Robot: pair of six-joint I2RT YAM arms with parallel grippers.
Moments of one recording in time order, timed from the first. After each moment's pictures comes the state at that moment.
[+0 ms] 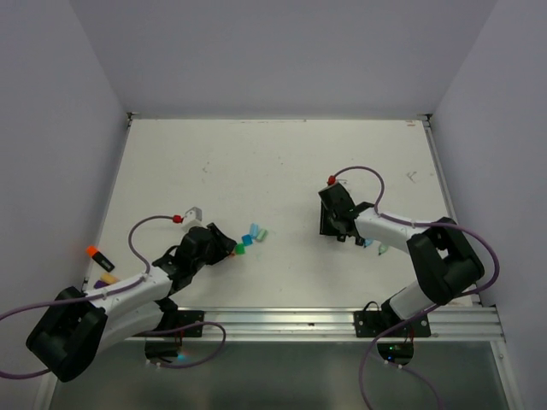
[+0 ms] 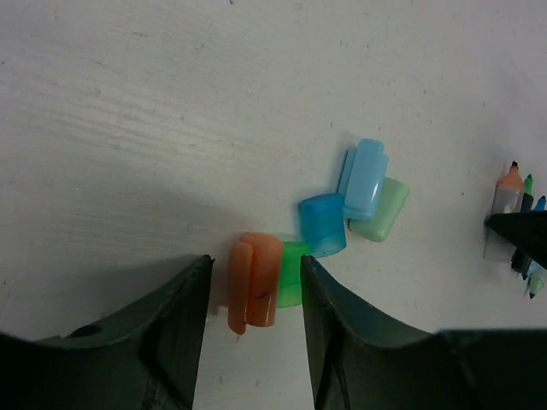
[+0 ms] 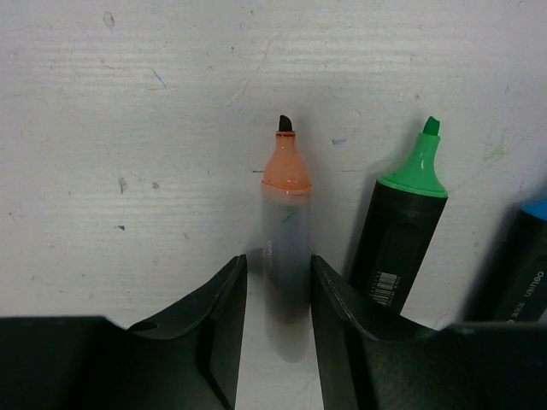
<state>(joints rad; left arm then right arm) -0.60 1.00 0.20 0.13 -0.19 -1.00 0.55 1.54 0.78 -0.29 0.23 0.54</state>
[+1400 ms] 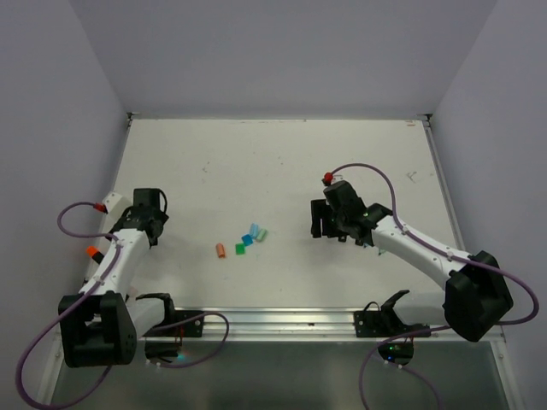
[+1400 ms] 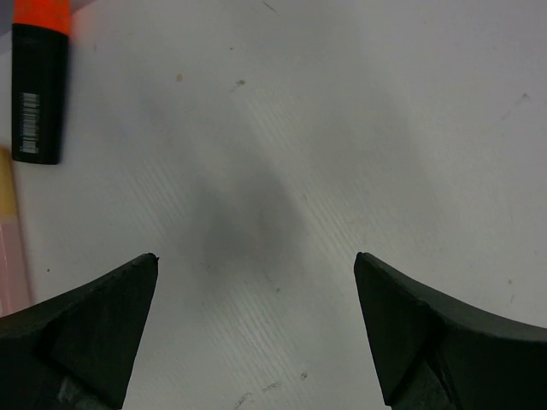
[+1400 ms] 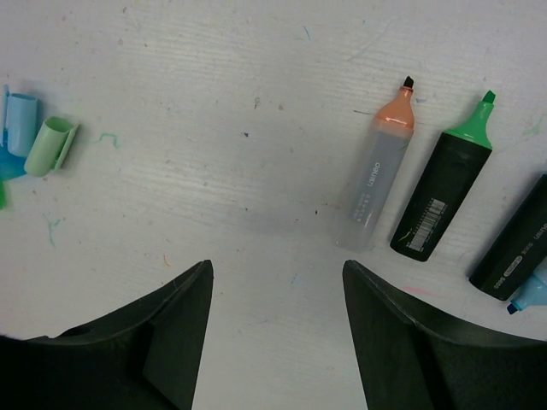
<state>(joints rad) 0.05 1.10 0.63 -0.57 -0.57 -0.86 0.62 1.28 0.81 -0.48 0.11 0.47</state>
